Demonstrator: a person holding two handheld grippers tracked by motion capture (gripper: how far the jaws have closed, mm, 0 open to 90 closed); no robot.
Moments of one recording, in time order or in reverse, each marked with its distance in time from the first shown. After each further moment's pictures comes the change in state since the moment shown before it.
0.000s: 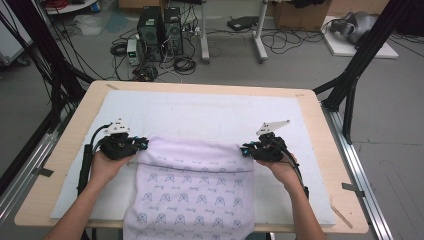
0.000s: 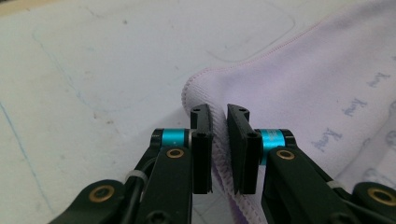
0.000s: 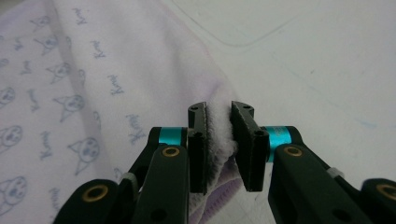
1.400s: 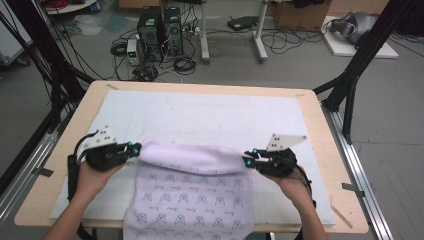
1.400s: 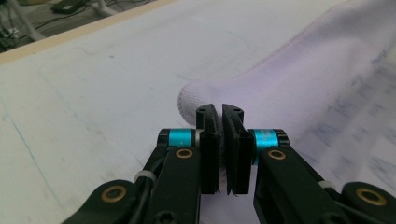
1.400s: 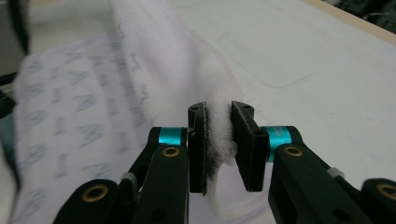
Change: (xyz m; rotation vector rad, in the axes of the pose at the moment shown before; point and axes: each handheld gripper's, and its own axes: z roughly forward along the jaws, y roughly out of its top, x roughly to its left) left arm -0.037 -0.018 -0.058 -0.104 -0.068 0.064; right arm 0.055 -0.012 -0.048 -0.149 0.039 -0.132
